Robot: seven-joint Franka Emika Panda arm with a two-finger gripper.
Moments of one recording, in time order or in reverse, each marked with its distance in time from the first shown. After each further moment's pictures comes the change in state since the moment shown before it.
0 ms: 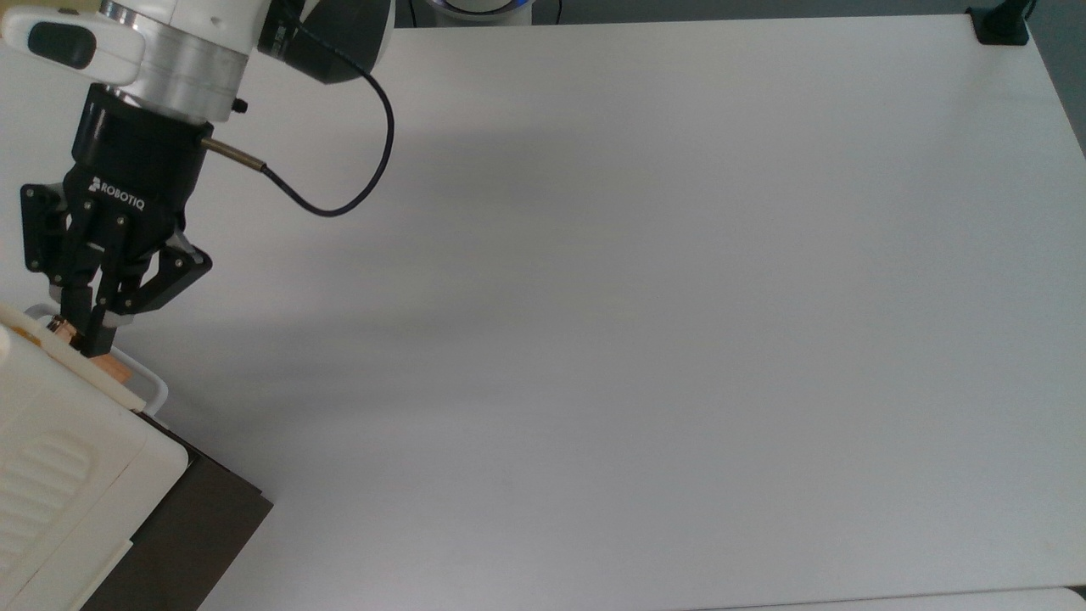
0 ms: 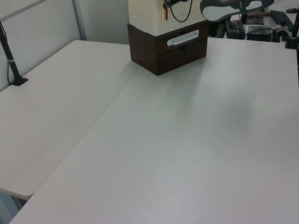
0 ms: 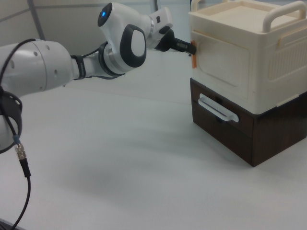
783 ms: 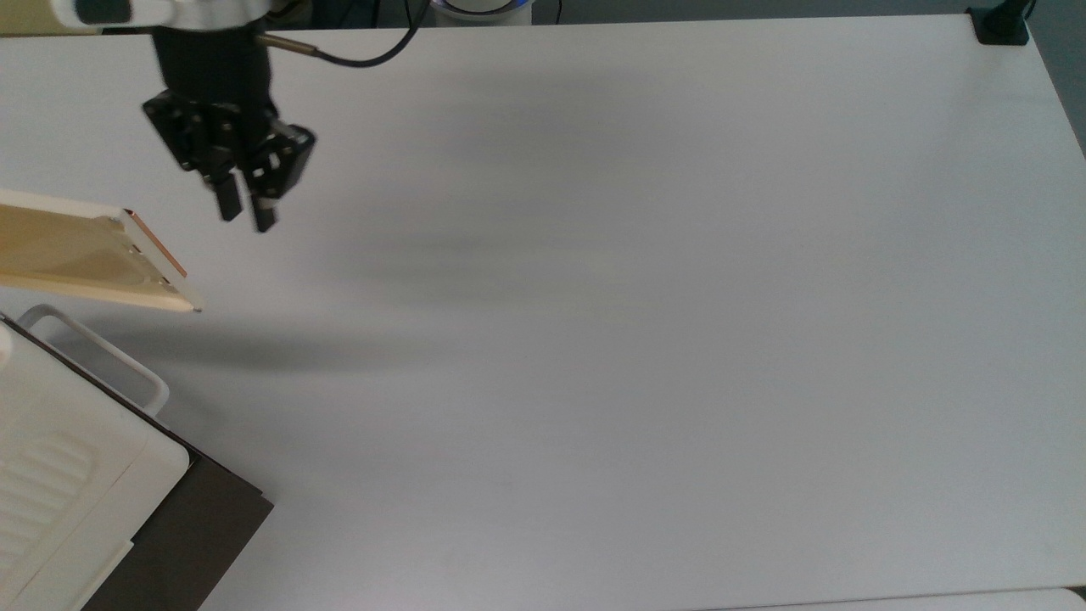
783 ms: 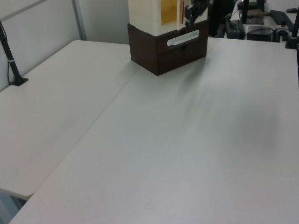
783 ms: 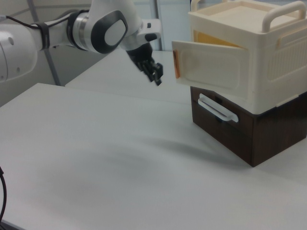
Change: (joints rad) arm 0.000 -0.233 0.059 -0.156 0.426 -0.611 -0.322
